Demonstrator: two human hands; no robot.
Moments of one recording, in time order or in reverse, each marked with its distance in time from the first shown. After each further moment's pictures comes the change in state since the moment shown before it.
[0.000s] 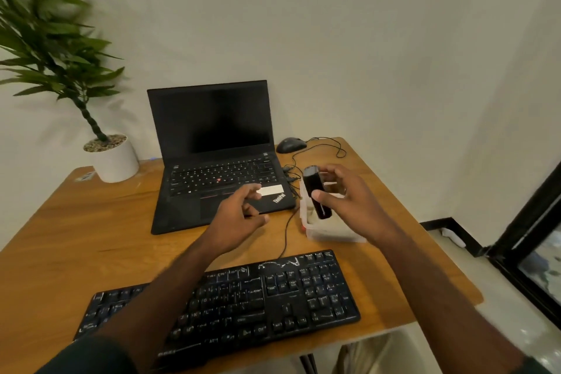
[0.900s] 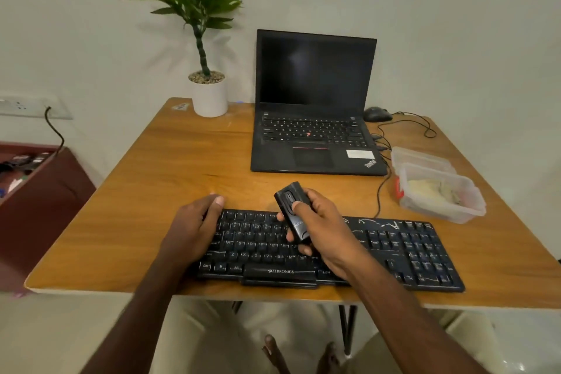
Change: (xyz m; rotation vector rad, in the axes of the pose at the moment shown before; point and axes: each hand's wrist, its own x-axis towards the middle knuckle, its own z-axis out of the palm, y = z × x) left_hand -0.190 -0.131 -0.144 0.150 0.312 -0.148; right_hand -0.078 -0.069 0.237 0.458 -0.376 0.358
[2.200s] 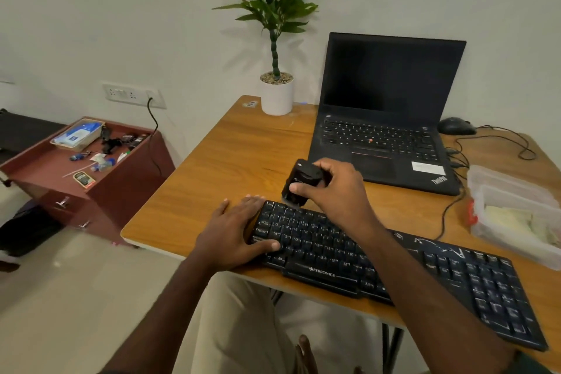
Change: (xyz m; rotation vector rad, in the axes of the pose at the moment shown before) left_hand -0.040 -0.009 -0.023 0.436 -0.187 -0.017; right_hand 0.062 -0.023 0.032 -0.641 0.083 -0.497
